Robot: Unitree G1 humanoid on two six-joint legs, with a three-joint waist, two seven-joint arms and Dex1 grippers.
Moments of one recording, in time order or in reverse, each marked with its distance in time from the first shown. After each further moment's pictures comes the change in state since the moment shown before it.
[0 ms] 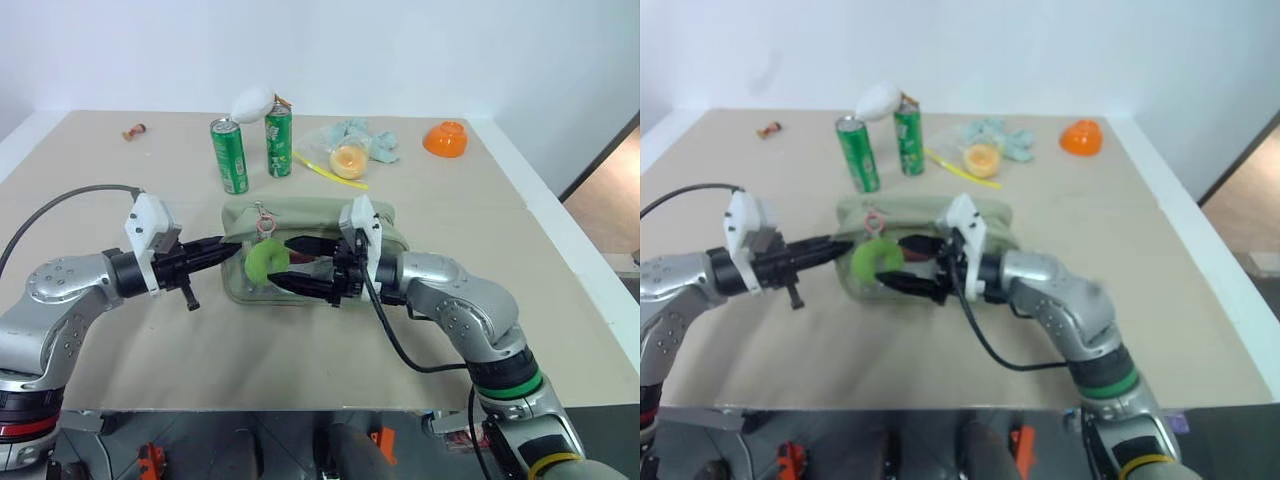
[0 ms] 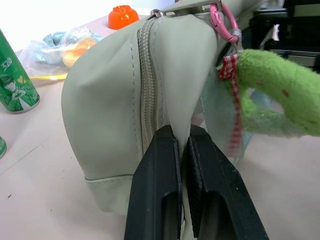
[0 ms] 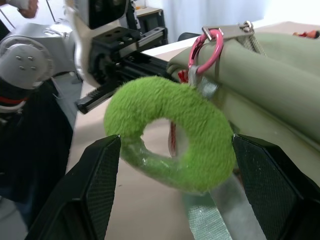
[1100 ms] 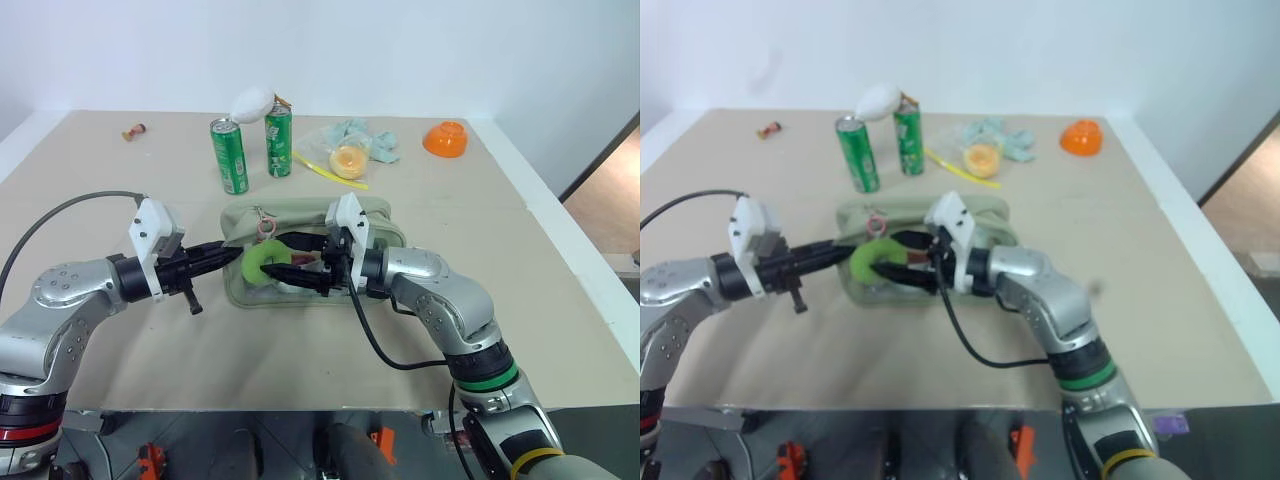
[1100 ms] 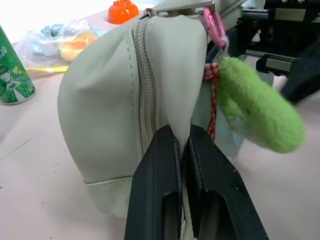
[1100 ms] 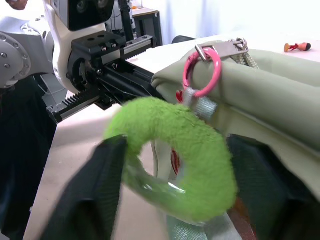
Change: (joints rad) left arm 0.017 -0.013 -0.010 -0.002 0.004 0.004 0.011; right arm -0.024 0.086 0.011 0.102 -0.154 -0.072 0.061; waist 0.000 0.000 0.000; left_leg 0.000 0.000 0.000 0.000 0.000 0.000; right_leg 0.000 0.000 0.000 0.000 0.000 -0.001
